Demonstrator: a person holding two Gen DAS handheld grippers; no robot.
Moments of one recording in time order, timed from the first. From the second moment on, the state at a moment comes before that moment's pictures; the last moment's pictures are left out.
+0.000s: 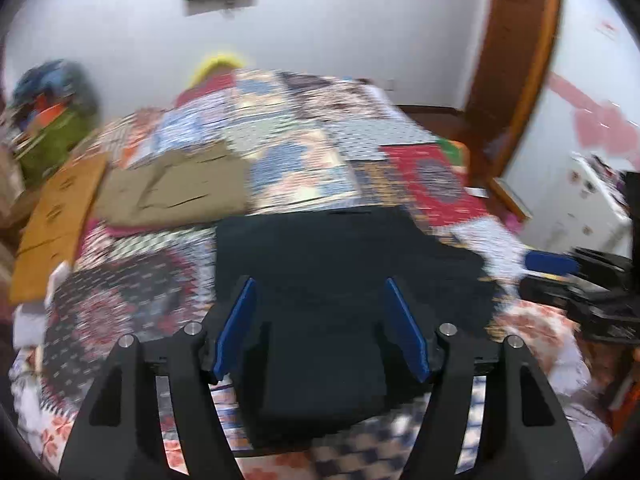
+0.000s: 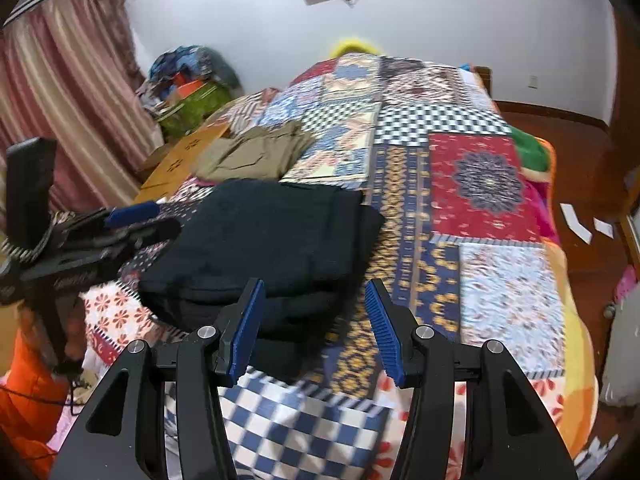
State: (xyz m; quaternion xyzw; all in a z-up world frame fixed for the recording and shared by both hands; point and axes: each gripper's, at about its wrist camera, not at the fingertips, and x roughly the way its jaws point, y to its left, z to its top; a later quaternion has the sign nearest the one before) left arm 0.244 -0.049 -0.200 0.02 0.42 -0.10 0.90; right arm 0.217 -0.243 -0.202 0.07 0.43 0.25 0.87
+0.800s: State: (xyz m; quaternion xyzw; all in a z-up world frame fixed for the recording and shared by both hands) left arm 0.245 -0.016 -0.269 -0.04 0.49 -0.08 0.86; right arm 0.242 -0.219 -0.258 -0.01 0.49 0.27 0.83
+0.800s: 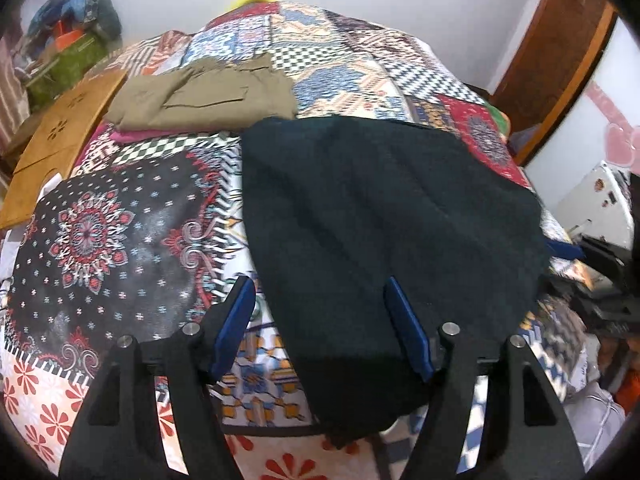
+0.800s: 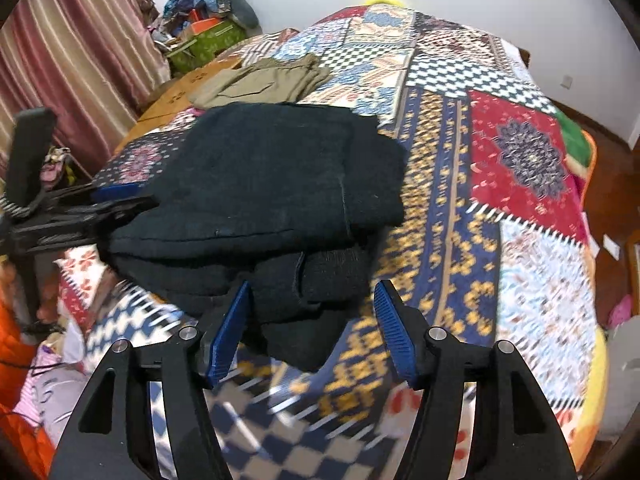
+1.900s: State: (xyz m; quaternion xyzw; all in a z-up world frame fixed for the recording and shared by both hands) left arm 0.304 0.023 -0.247 -0.06 0.46 -0.07 0.89; right arm 0.302 -0.230 -0.211 0.02 0.44 0.25 0.86
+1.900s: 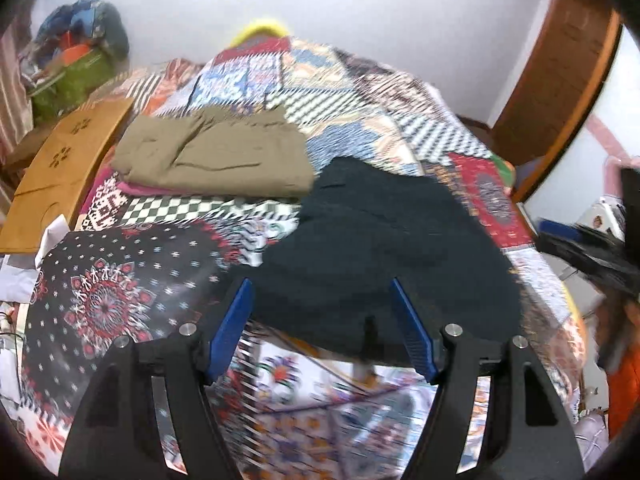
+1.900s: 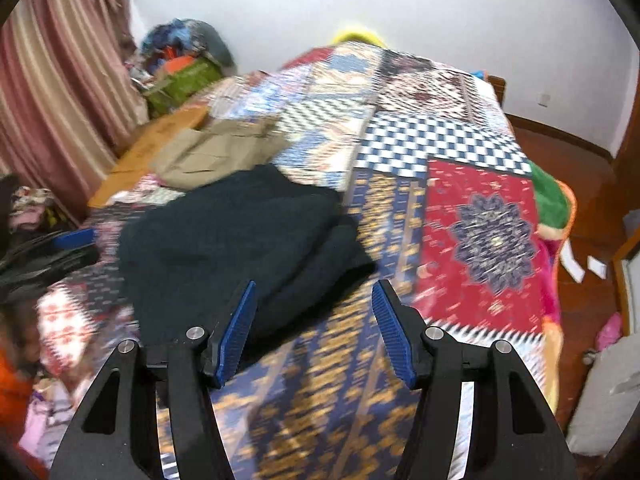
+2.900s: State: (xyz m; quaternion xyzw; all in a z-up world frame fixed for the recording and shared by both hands) left arm 0.272 -0.018 -0.283 -0.09 0.50 -0.16 0.84; right arm 0.301 -0.231 -0.262 -0.02 0.50 0.24 0.83
